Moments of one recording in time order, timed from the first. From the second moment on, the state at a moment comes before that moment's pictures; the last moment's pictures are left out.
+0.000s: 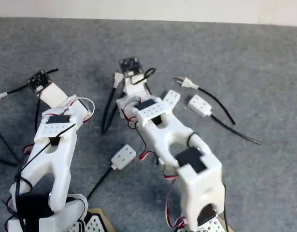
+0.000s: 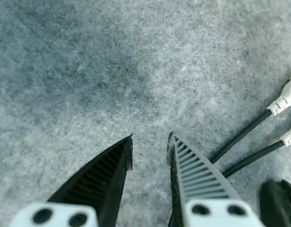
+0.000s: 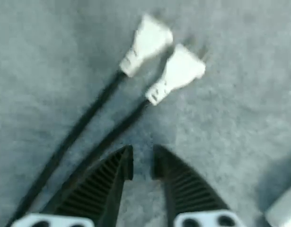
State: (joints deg) left arm -10.7 -17.0 51.3 24.7 4.3; right arm -33.7 24.0 12.0 23.3 -7.3
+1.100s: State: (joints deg) left arm -10.6 -16.8 51.3 24.7 4.3; right arm -34.9 55.6 -37.7 52.4 -19.8
